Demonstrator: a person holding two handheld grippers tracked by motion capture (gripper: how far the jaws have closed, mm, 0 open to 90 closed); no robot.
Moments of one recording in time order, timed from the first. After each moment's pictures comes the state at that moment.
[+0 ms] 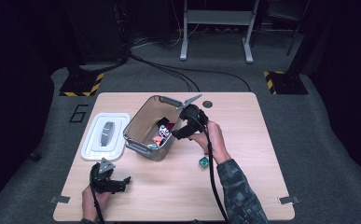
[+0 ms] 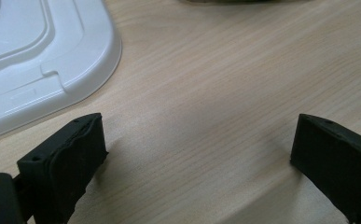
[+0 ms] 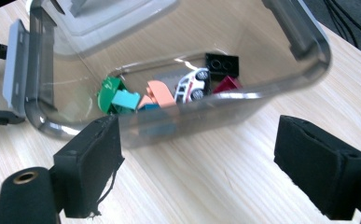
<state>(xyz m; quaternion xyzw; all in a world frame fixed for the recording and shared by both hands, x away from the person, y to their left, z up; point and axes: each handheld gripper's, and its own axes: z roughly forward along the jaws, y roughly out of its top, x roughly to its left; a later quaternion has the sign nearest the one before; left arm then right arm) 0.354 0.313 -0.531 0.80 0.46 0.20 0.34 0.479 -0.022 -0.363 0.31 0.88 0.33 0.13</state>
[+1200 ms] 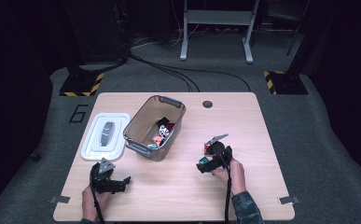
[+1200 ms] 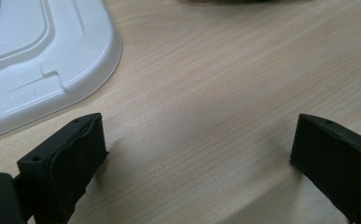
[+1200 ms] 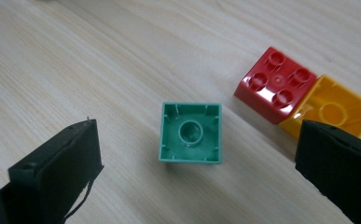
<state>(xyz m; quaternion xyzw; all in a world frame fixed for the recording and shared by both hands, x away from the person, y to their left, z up) 0.354 0.313 -0.531 0.80 0.46 0.20 0.34 0.427 -0.101 -0.487 0.43 0.86 0.27 0.09</state>
